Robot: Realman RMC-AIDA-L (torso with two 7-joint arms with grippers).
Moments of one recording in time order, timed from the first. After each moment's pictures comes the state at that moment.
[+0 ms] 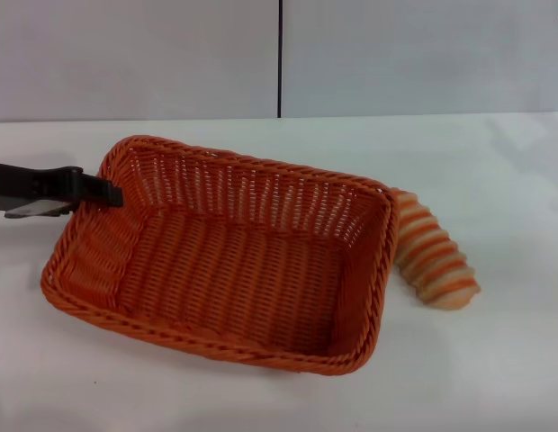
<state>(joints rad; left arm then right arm) -0.33 -2.07 1.03 1.41 2.36 1.50 -2.88 0.43 2.04 -0.56 -0.36 -1.26 -1.48 0.85</state>
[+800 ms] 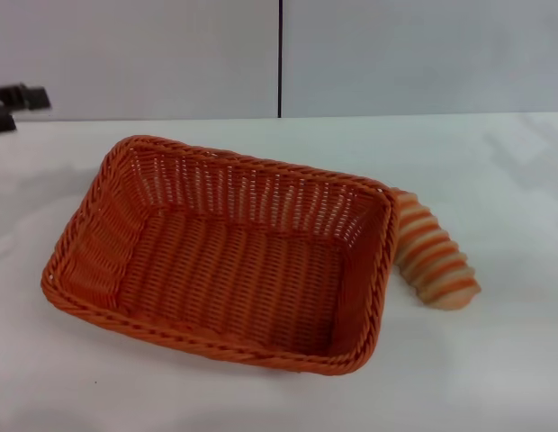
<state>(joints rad) -0.36 -2.05 0.64 1.32 2.18 1.56 -2.63 0.36 2.06 -0.60 -0.51 -1.31 -1.52 0.98</state>
